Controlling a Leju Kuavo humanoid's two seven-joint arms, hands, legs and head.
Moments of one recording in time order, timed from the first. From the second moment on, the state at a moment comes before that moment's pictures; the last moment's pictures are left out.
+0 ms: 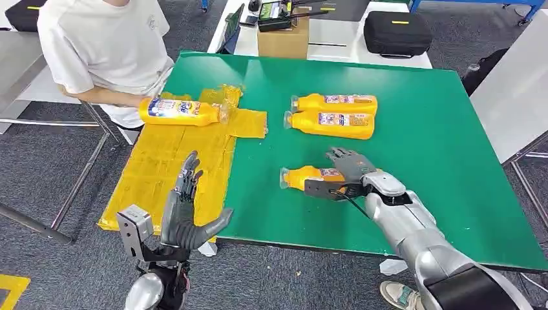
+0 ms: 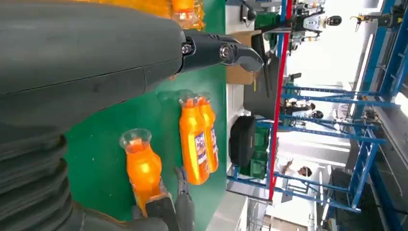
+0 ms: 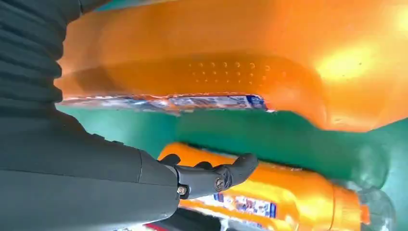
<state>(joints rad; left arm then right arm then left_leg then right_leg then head) 0.09 -0.19 -0.30 -1.63 0.01 0.07 -0.35 -0.79 -0.07 0.67 -0.51 1.09 0.04 -0.12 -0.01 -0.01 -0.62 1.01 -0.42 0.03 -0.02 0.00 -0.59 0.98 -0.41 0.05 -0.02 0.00</state>
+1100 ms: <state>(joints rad) 0.15 -0.19 -0.27 -1.71 -0.06 0.11 -0.35 -0.31 -0.30 0.58 -1.04 1.01 -0.13 -0.12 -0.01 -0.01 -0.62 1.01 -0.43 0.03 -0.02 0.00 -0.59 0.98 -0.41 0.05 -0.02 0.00</state>
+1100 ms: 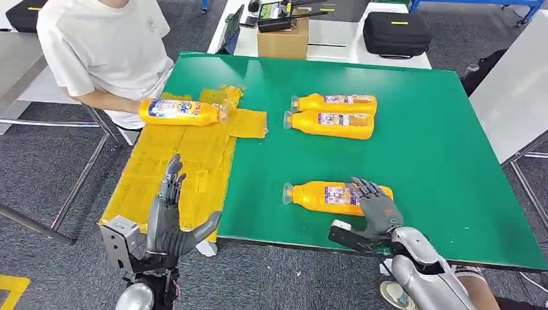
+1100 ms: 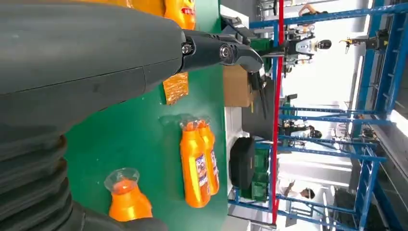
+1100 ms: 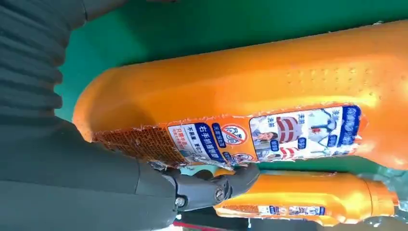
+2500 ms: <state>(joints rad) 0.13 -0.19 -0.27 -1.70 -0.06 0.11 -0.34 -0.48 -0.25 0.41 -0.69 1.05 -0.12 -0.13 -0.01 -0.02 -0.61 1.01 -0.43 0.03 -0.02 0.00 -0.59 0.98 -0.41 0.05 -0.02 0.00</state>
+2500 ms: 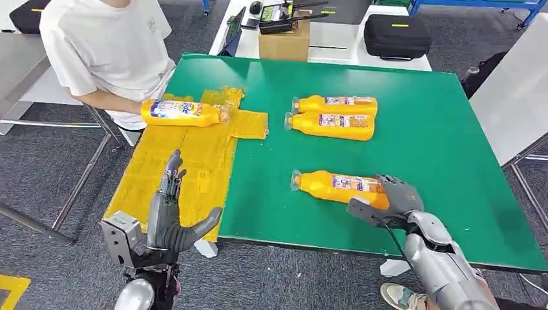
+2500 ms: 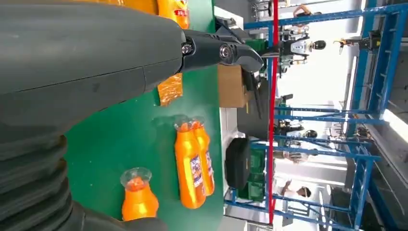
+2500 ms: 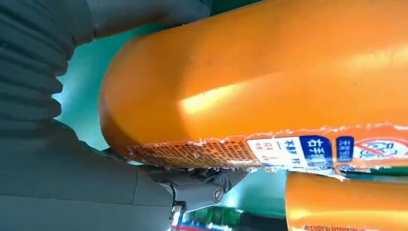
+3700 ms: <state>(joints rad) 0.19 -0.17 -0.39 -1.65 0.12 -0.22 -0.55 0.05 0.19 0.21 -1.58 0.12 -0.02 -0.53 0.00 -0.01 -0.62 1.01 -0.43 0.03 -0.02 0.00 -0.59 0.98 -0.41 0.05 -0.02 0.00</state>
